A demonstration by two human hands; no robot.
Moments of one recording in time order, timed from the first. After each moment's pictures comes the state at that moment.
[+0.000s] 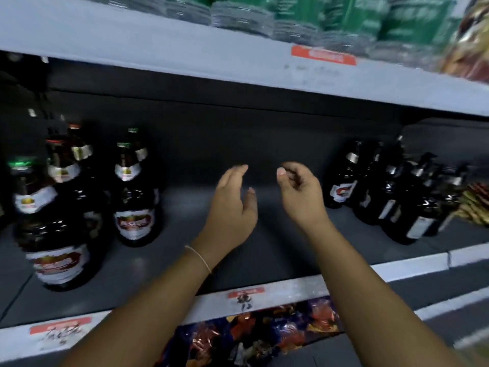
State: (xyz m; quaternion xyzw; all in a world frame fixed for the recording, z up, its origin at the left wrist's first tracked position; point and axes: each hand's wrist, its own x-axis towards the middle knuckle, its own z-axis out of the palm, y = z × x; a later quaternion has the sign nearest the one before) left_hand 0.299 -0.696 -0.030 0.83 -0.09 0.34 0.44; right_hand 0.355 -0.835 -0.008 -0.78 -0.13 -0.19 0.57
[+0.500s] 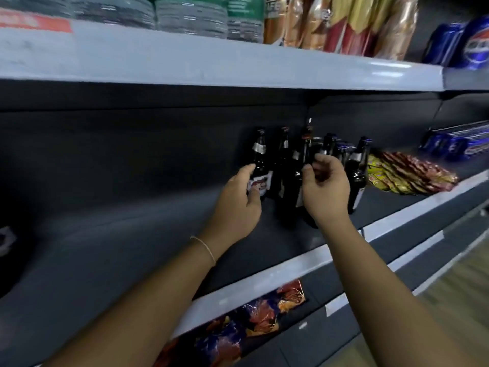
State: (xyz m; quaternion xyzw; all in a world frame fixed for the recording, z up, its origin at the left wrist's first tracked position) left_hand 0.398 -0.905 -0.029 0.82 -0.18 0.19 0.50; right_hand 0.408 -1.077 -0.008 -0.77 0.03 -0.38 0.51
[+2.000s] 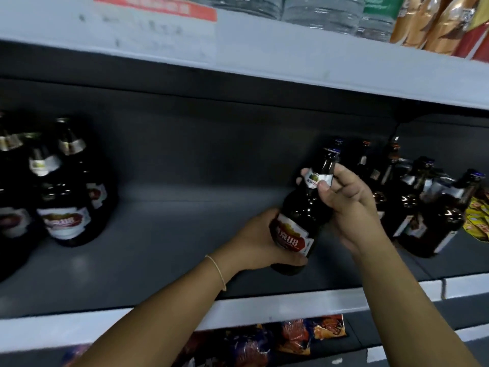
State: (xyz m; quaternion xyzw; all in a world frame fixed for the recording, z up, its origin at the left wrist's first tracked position) left_hand 0.373 -0.844 -0.063 0.82 -0.09 -0.01 0.56; right_hand 0.399 -1.009 0.005 -0.62 -0.21 -0.04 0.76
